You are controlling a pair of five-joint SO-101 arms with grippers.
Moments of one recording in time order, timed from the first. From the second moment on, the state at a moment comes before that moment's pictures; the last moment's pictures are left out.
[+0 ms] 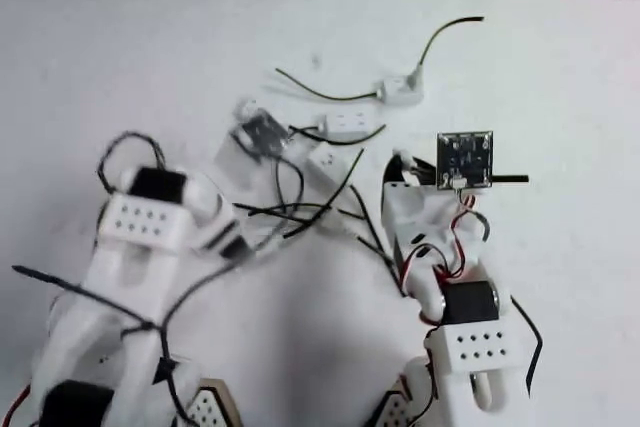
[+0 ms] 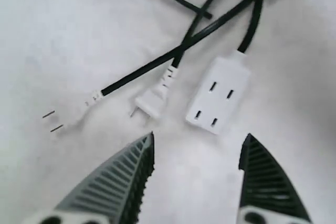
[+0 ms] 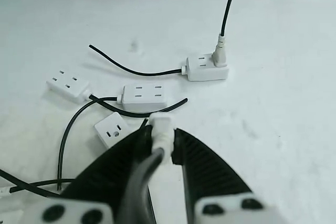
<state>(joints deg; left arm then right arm) 6.2 -27.4 42.3 71.3 -35.5 -9.9 -66.4 70.9 31.6 -1.5</state>
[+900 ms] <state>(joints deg) 18.2 -11.5 47.5 56.7 -23.6 -9.9 -66.4 70.9 31.6 0.1</state>
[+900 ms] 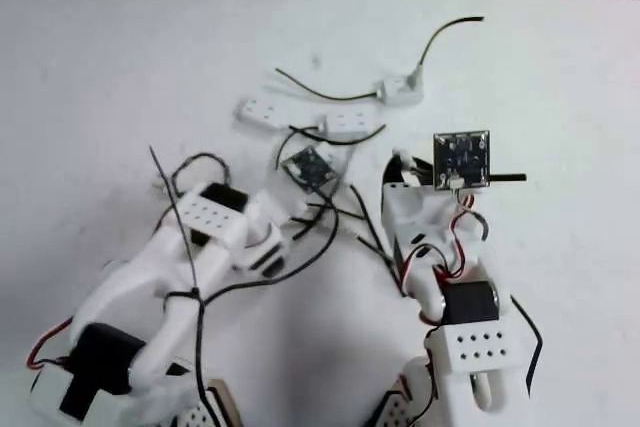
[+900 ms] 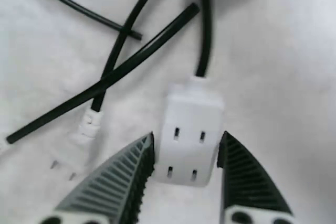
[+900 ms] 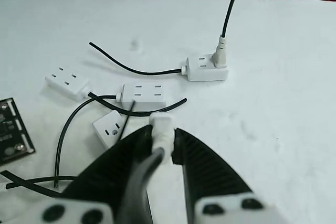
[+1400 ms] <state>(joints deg) 16.2 -24.0 43.7 66.2 -11.8 -9.9 -66.4 70.7 32.4 0.5</state>
